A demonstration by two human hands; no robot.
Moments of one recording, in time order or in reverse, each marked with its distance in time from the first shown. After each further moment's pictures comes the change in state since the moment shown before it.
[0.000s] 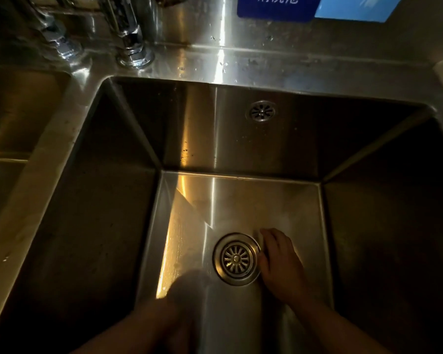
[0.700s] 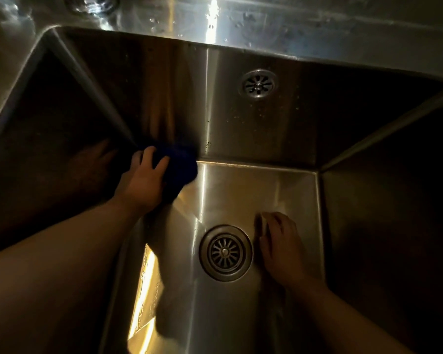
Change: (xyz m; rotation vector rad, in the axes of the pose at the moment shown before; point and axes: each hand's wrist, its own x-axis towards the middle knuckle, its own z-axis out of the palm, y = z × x) left_hand 0.080 -0.098 -0.106 0.141 0.855 -0.235; right_hand 0.020 0.032 -0.001 -0.056 0.025 0.012
